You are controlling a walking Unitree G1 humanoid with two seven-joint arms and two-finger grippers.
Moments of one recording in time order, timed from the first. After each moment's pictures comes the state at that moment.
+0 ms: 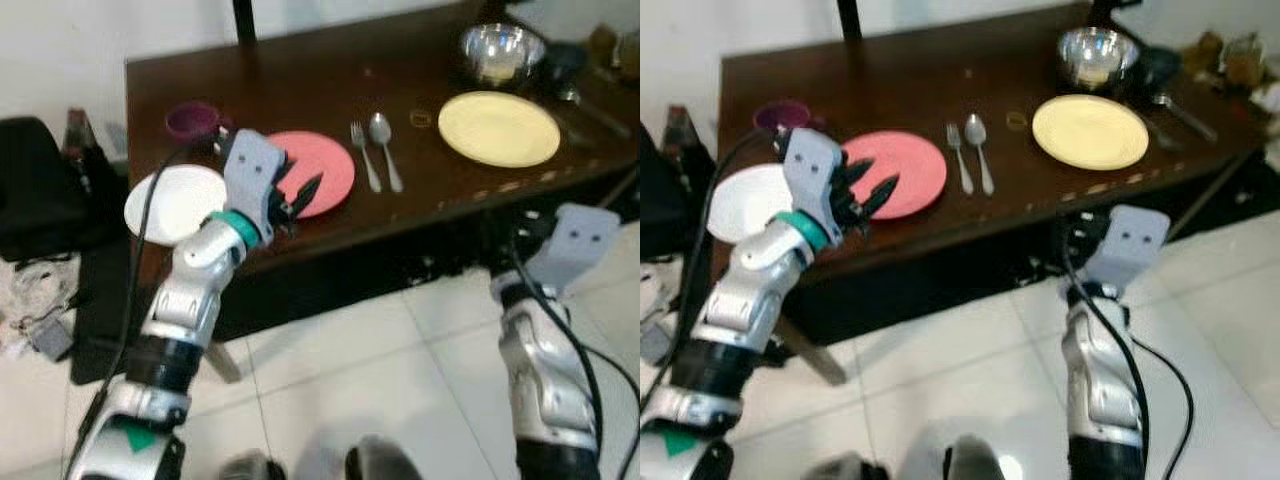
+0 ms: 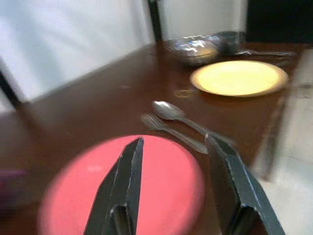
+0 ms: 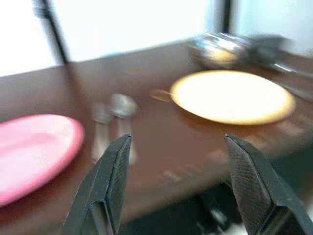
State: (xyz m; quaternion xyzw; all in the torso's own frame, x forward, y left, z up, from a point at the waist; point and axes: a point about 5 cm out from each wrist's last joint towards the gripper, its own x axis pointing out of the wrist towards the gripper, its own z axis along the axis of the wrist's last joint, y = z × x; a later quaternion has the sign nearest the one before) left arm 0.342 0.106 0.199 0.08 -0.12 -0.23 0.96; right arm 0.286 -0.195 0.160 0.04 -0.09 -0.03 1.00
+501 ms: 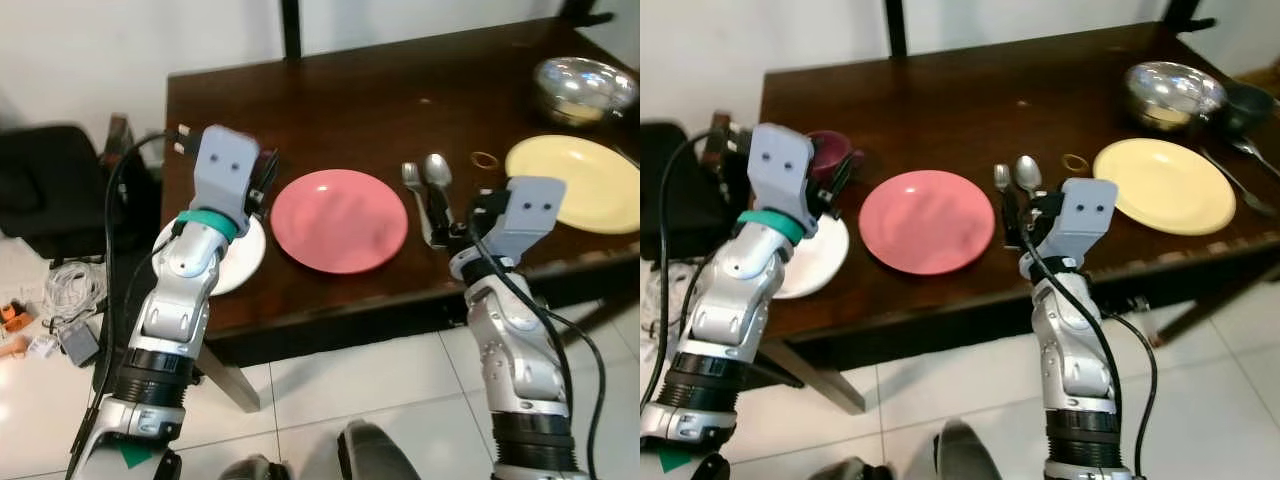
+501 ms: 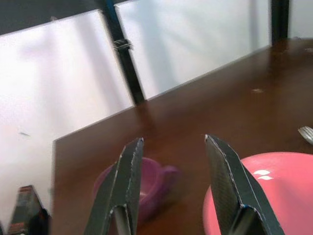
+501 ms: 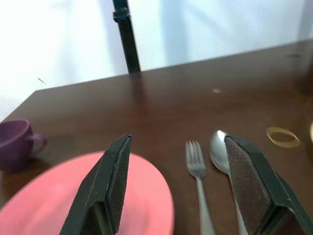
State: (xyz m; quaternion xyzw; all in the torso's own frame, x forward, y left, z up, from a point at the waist) left arm 0.332 0.124 0.208 0.11 -0.15 -0.13 0.97; right arm 0.302 -0.176 0.173 0.06 -0.10 0.01 0.99
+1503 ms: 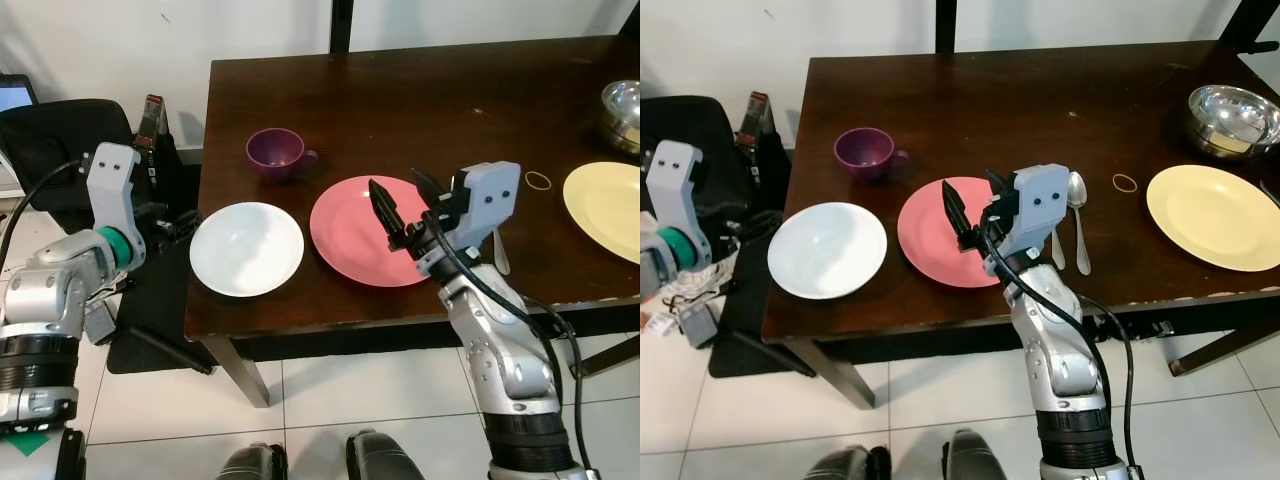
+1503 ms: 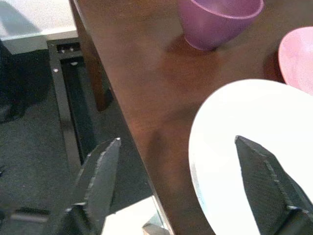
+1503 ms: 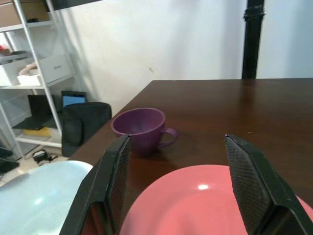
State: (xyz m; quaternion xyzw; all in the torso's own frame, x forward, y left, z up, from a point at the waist) left arm 0.325 0.241 0.162 -0.03 0.18 -0.19 0.96; right arm 0.296 -0.124 0.186 0.05 -0.12 0.21 0.97
